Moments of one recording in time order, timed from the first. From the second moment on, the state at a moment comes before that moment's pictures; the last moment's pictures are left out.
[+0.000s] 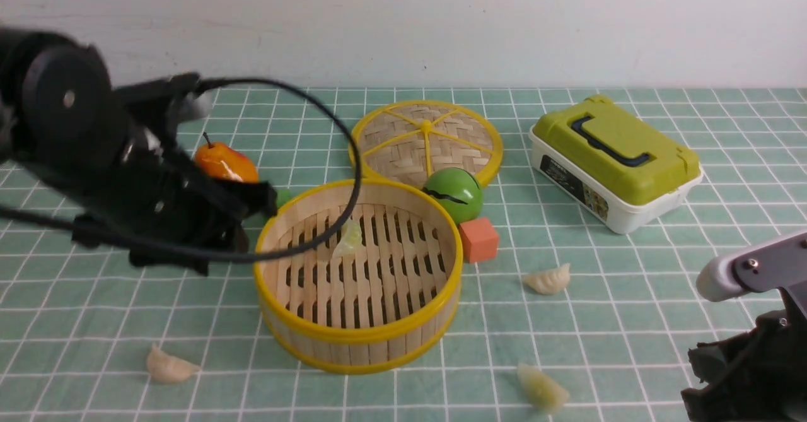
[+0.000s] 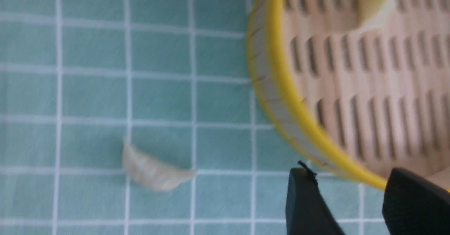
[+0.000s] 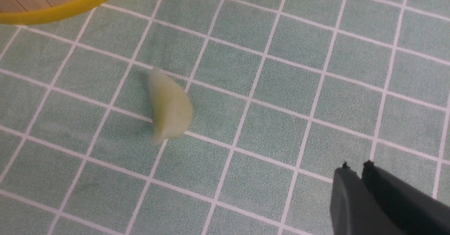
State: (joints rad) right arm 0.34 1.06 -0.51 -0.01 0.35 0.07; left arm -0.31 1.42 -1.02 -0.02 0.74 -0.46
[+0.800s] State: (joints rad) right arm 0.34 1.06 -0.51 0.05 0.34 0.07; left arm -0.14 1.57 -0.70 0.15 0.34 -0.83
